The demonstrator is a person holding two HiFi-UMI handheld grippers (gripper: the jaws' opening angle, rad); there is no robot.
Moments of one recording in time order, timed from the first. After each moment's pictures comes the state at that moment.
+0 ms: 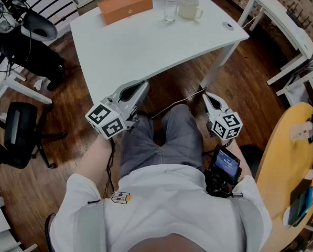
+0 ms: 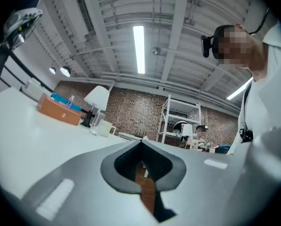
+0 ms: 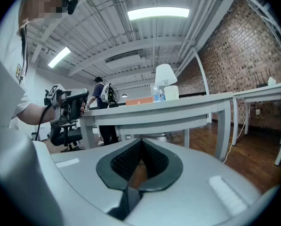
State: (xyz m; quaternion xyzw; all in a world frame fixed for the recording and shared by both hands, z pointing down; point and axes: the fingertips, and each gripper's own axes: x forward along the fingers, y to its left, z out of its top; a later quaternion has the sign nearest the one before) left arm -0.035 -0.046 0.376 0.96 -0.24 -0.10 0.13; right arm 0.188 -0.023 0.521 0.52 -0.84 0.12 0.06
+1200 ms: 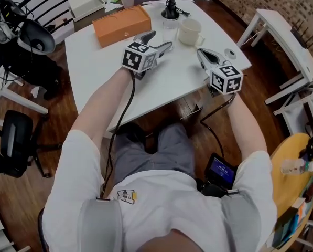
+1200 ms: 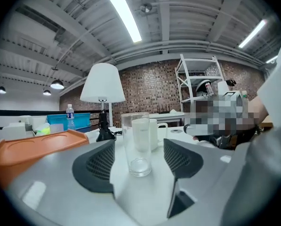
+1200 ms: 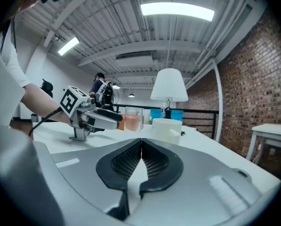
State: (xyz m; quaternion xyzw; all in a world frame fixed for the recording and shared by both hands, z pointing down) left arm 0.090 -0.355 0.370 0.94 -0.32 0.10 0.01; right arm 0.209 -0.295 0.380 0.49 -0.87 0.02 0.10
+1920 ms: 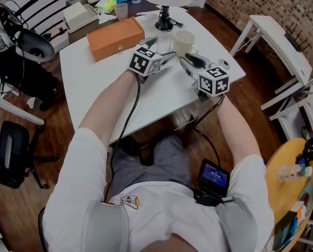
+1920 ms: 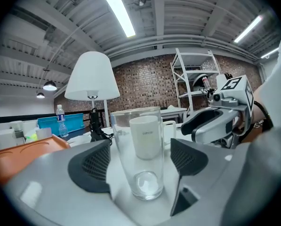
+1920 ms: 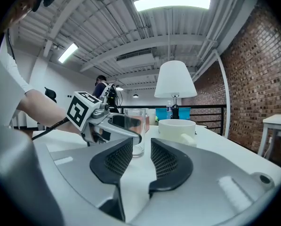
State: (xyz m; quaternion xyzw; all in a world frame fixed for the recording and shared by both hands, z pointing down) left arm 0.135 -0.394 0.381 0.94 -0.30 0.13 -0.02; right arm 0.182 -0.327 0.378 0.46 -0.88 0.05 0.09
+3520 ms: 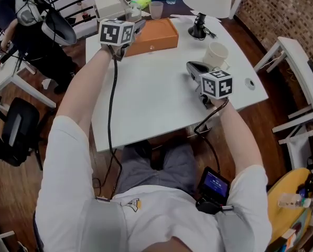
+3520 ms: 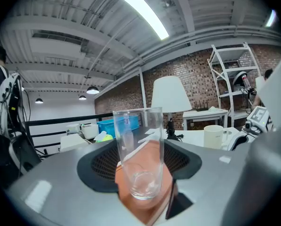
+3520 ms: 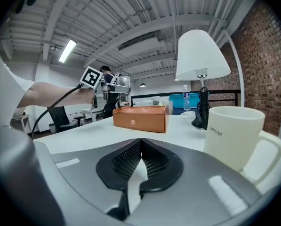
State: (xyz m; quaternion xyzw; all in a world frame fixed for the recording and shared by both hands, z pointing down) left arm -0.115 -0.486 0.284 0.86 -0.50 0.11 0.01; right arm 0.080 -0.360 0.401 0.39 -0.90 0.11 0.14
